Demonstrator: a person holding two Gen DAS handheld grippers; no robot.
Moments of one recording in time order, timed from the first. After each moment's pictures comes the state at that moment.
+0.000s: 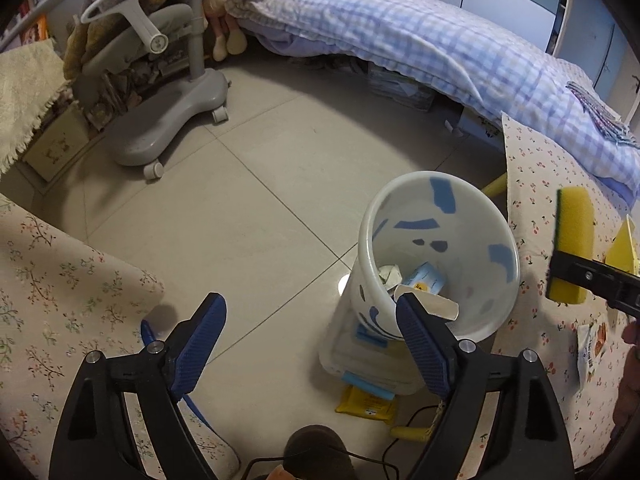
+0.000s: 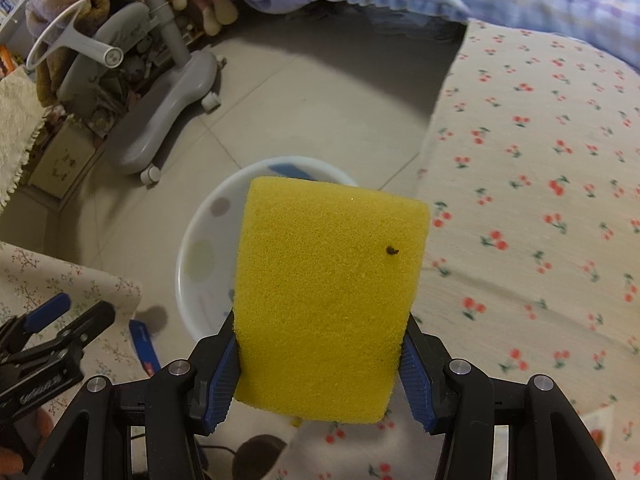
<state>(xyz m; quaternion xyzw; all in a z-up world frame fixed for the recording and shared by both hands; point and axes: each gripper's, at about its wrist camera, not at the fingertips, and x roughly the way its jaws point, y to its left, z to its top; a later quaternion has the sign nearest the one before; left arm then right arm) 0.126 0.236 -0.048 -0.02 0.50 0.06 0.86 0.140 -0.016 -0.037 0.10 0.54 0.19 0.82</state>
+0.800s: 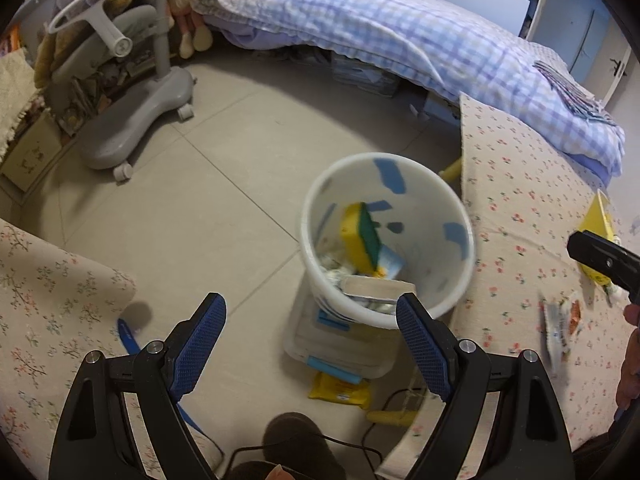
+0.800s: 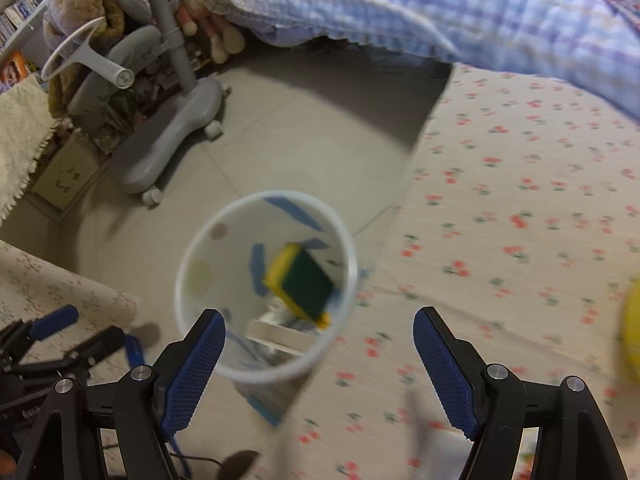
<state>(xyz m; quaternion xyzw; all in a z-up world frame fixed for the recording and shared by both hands) 0.121 0.195 -0.043 -0.02 0.52 0.01 0.85 0.123 -0.046 -0.012 0.08 0.49 0.18 0.85</state>
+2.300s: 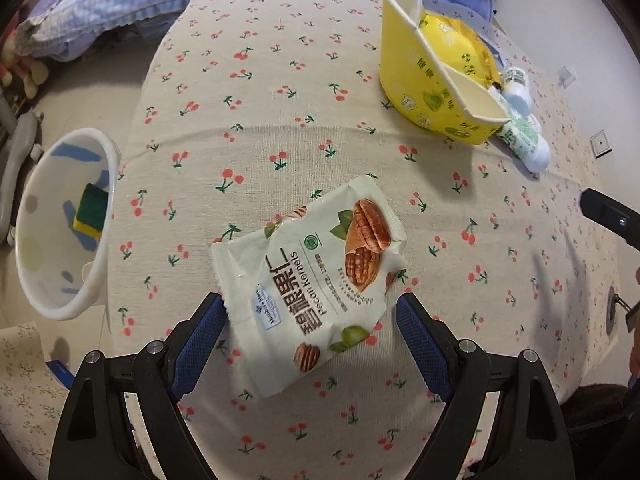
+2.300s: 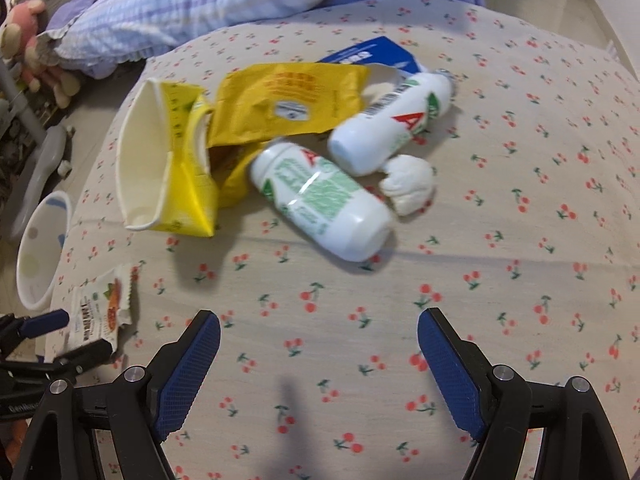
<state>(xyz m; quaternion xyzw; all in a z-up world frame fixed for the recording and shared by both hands) 0.096 -0.081 -0.095 0.09 0.62 -0.18 0.76 0.012 -0.328 -0.031 0.14 0.54 -0.02 0.83</state>
